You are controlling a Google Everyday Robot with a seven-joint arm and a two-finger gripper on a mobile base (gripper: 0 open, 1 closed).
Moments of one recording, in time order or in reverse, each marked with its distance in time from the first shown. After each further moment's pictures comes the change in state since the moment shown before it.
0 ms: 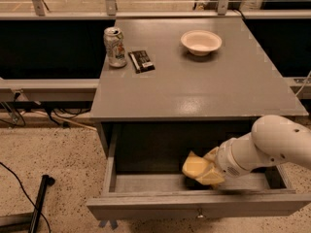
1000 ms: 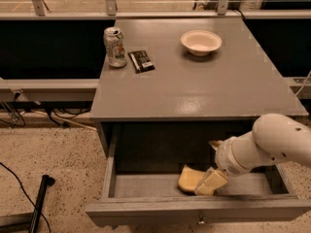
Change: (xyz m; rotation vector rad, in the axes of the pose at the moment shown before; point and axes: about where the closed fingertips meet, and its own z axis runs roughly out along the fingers) arm -0.002 0.000 -0.002 -0.005 -0.014 -0.011
